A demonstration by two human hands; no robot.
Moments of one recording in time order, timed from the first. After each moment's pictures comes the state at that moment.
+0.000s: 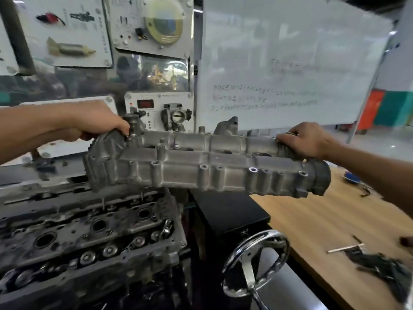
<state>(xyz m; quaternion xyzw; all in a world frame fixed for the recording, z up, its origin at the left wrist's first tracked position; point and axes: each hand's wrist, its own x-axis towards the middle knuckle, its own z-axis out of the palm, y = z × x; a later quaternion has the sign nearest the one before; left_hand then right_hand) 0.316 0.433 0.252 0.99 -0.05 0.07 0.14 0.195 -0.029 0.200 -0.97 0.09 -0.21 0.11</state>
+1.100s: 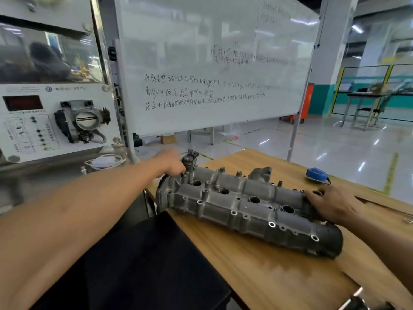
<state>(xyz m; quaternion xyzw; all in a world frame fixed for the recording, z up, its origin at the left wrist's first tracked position) 0.496 0.043 0.094 0.96 -0.25 -0.02 0.10 0.219 -0.290 -0.002 -0.90 0.37 -0.18 0.14</state>
